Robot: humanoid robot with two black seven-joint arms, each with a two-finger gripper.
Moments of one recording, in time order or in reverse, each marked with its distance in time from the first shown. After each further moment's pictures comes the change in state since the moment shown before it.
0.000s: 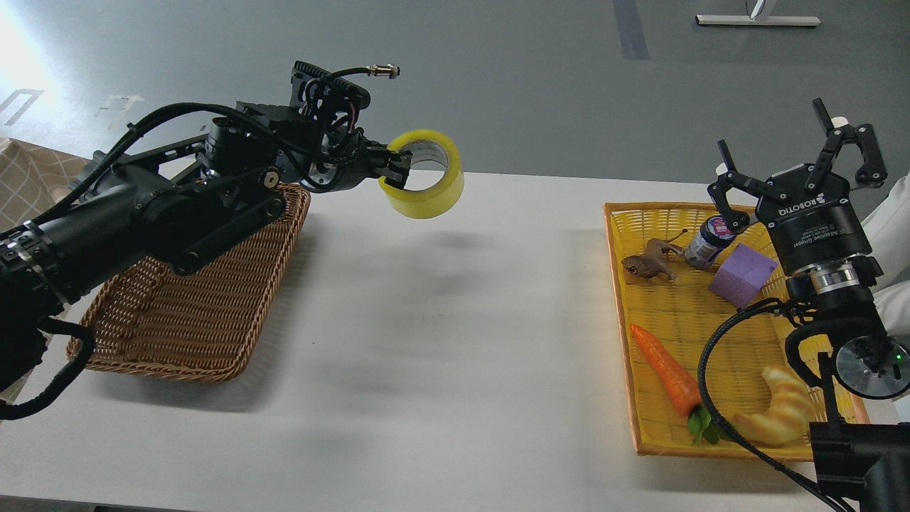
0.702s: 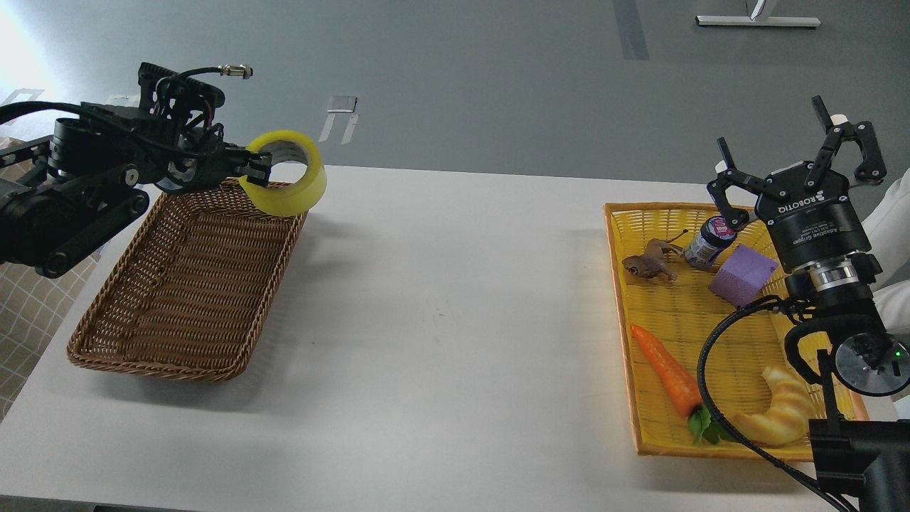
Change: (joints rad) left arm 0.068 0.271 0.052 0.078 -0.004 0.000 -0.077; right arm 0.010 0.000 0.000 -0.008 0.000 0.000 0.000
